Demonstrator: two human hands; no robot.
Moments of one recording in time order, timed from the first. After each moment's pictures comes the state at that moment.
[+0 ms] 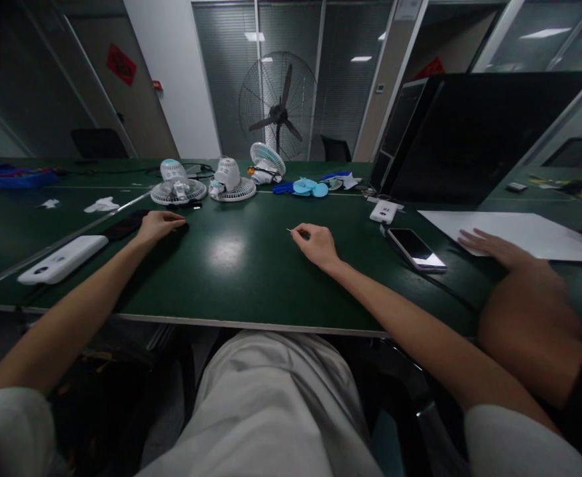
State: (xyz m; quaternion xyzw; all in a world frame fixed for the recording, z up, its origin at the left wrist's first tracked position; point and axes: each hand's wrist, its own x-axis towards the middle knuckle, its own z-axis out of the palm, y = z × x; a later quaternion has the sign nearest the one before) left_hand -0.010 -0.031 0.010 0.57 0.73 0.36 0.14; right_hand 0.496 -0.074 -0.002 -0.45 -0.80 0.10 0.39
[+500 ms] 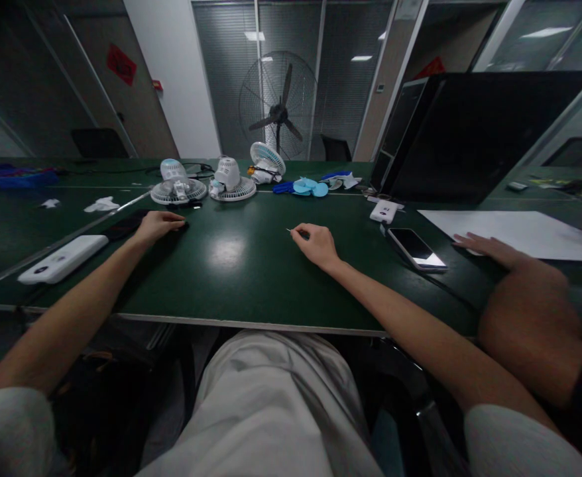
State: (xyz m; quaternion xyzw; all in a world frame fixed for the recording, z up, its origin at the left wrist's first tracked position) left_hand -0.013 -0.031 0.010 0.57 0.72 0.37 0.17; right_hand 0.494 -0.079 0.003 -0.46 -0.80 0.11 0.38
